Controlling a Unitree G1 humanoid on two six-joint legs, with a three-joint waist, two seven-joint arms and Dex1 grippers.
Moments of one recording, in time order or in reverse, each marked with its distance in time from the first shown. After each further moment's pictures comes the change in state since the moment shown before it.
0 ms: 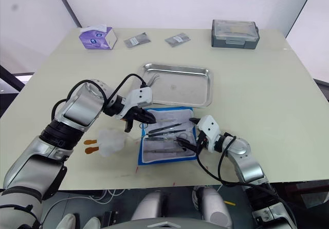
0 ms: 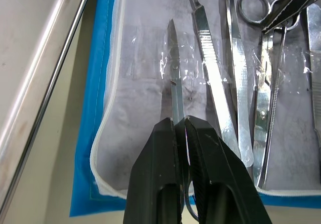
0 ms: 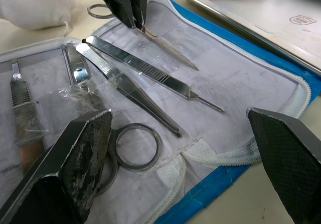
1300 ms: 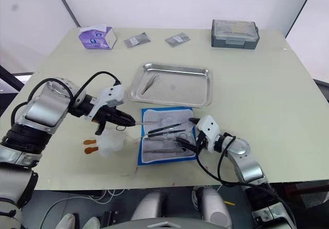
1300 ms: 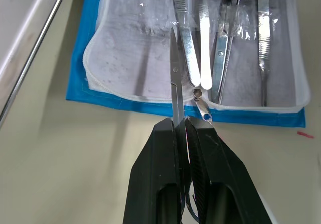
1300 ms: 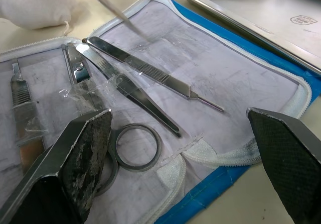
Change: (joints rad) left arm 0.082 0.206 0.128 0.011 -0.157 -0.070 -0.135; right arm 0.000 0.003 0.001 0.000 -0.002 0.000 0.001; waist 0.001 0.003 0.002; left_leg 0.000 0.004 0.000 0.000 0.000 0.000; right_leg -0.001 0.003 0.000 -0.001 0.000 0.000
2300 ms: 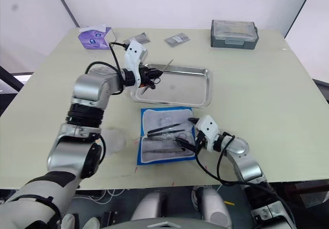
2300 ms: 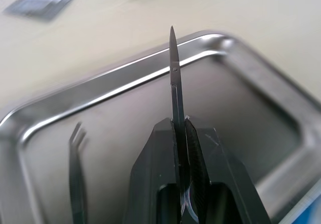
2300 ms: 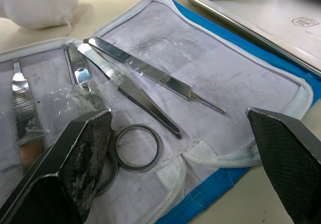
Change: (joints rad) left arm -0.256 -0.569 0.259 0.279 -0.010 0.252 0.935; right arm -0.015 0.004 0.007 0.019 -0.001 -0.012 0.005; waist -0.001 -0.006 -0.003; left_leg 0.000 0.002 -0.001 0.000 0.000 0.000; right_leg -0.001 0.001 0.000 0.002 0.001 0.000
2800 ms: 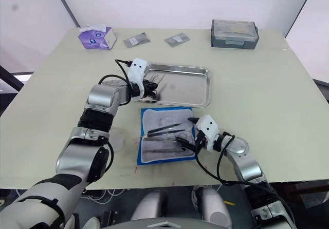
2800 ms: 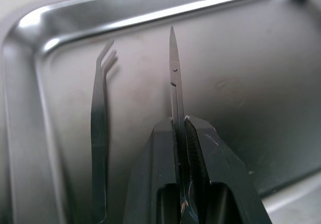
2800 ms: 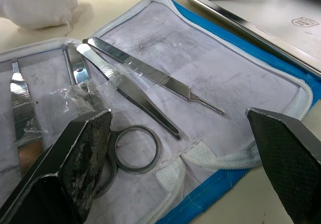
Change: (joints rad) left arm 0.023 -0.049 -0.007 0.161 0.067 -0.024 0.114; right arm 0.001 -0.002 0.000 -0.003 0.000 0.001 -0.005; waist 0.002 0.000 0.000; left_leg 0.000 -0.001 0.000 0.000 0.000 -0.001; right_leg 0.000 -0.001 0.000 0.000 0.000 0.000
